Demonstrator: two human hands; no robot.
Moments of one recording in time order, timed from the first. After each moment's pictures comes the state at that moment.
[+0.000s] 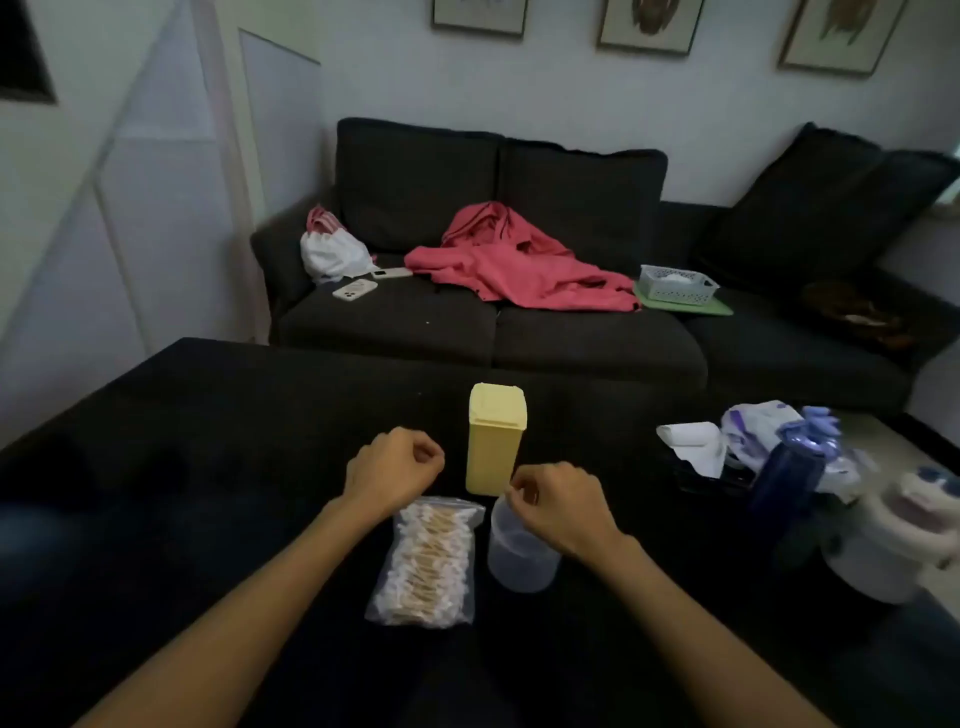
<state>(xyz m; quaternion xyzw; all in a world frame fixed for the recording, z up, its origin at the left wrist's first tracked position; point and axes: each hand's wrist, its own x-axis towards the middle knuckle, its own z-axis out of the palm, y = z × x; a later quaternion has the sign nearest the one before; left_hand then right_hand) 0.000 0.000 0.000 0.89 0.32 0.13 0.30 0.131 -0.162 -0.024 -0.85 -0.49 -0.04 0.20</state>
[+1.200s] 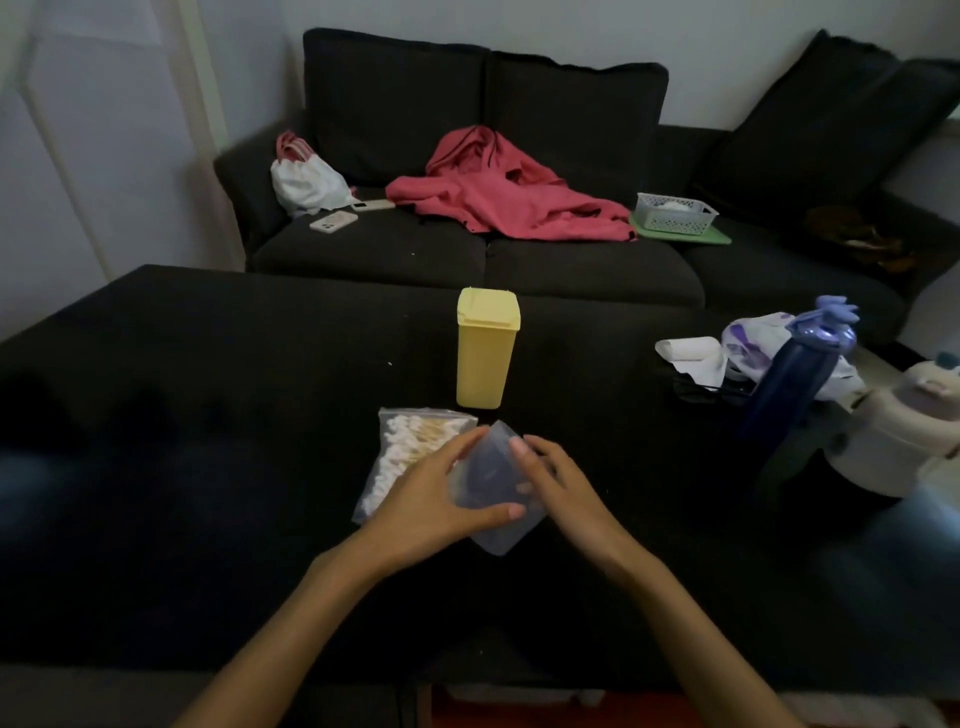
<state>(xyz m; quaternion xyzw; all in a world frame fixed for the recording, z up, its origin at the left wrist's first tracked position) -0.037 -0.080 -0.085 0.81 0.15 0.11 0.55 0.086 -0.206 -0.083 -0.76 -0.26 0.35 0.49</state>
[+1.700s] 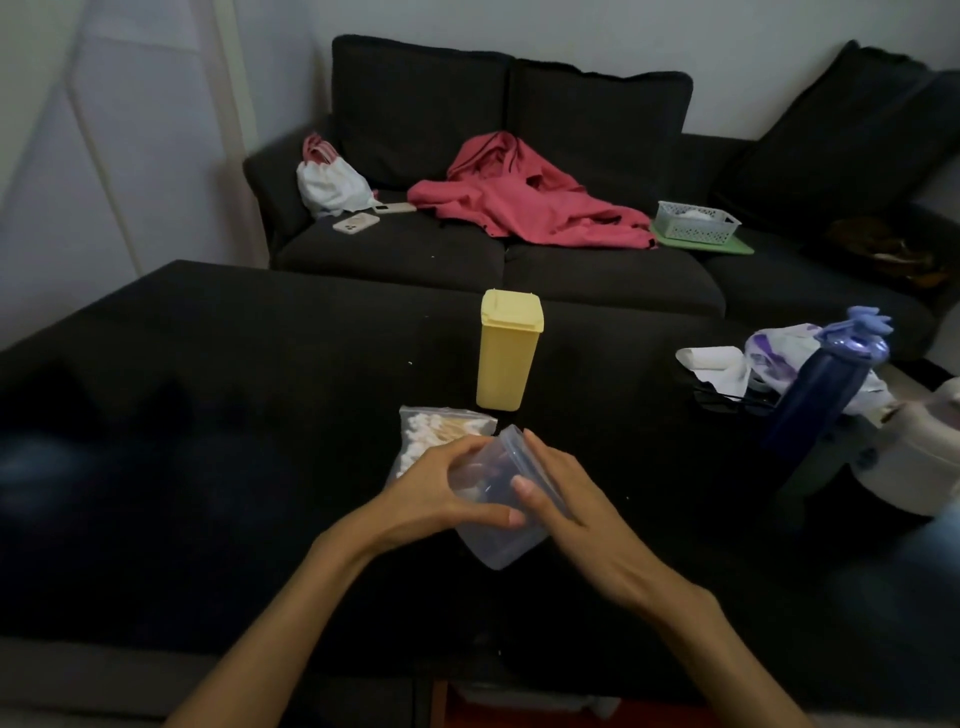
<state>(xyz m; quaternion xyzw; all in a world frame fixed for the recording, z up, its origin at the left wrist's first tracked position) -0.047 -0.061 -0.080 0.77 0.11 0.03 0.62 0.062 -0.222 -0.079 -0.74 -0.42 0.28 0.44</state>
